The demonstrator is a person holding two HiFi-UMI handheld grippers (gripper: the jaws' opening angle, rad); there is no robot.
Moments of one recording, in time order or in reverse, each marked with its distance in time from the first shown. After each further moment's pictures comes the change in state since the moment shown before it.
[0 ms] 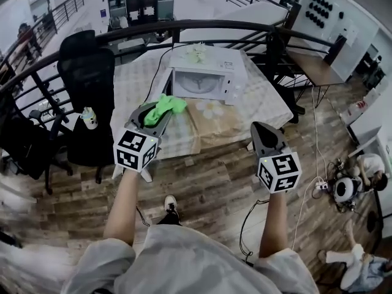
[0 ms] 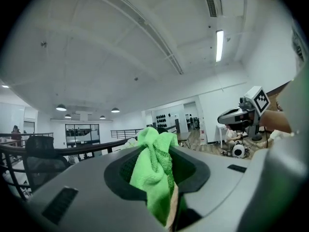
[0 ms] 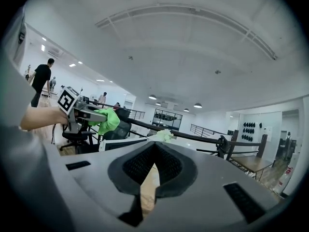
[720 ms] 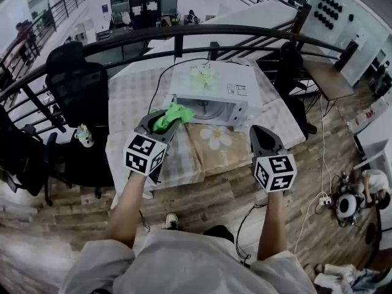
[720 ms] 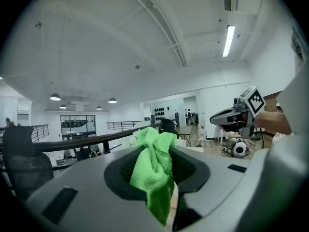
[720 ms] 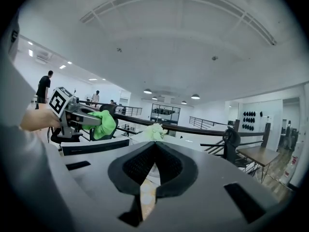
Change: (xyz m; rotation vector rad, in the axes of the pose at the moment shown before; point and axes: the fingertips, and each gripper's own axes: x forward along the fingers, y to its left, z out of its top) left arm 0.189 0.118 -0.038 -0.039 0.089 -0.051; right arm 0.228 -0.087 -0.018 0.080 0.064 -0.006
